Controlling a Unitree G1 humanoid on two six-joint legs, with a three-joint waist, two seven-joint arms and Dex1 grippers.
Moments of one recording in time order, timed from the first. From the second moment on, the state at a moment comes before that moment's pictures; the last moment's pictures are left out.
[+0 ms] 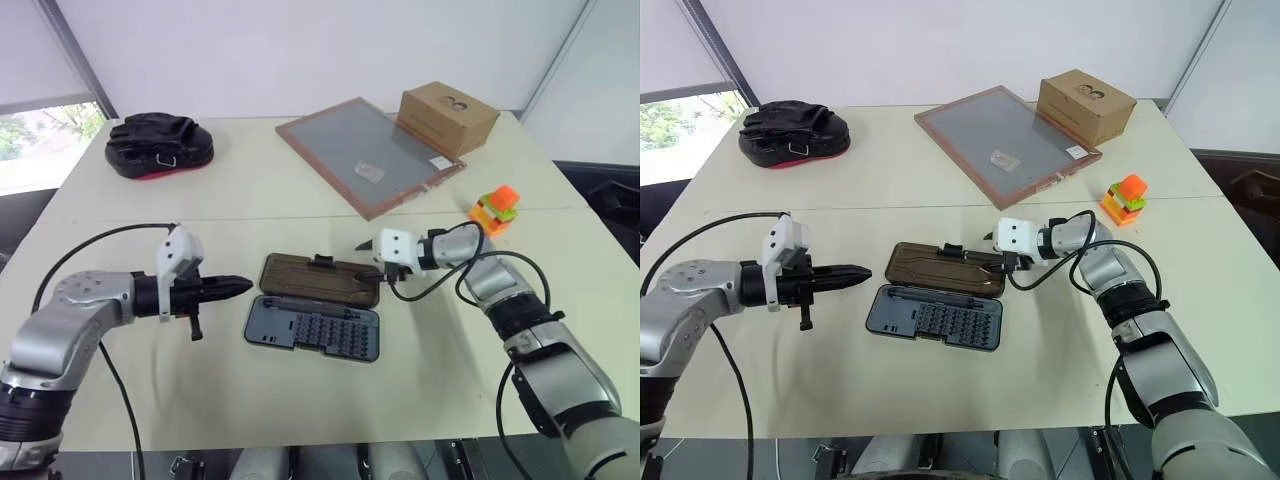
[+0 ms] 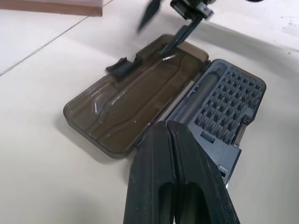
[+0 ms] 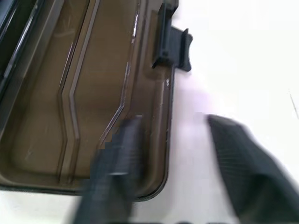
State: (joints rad) left arm -0.21 0.84 0.10 -0.25 -0.57 0.58 -1.08; right arm -0.77 -0.55 0.33 0.58 -0.12 -0.21 1.06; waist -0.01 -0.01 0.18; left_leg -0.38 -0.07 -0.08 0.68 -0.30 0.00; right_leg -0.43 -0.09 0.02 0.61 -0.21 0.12
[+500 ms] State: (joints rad) left arm -0.08 0.84 0.05 -0.34 -0.59 0.59 -1.12; right arm -0.59 -0.63 0.13 0.00 0.22 0.47 1.14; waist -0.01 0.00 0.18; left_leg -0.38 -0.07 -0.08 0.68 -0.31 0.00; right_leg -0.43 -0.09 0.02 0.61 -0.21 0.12
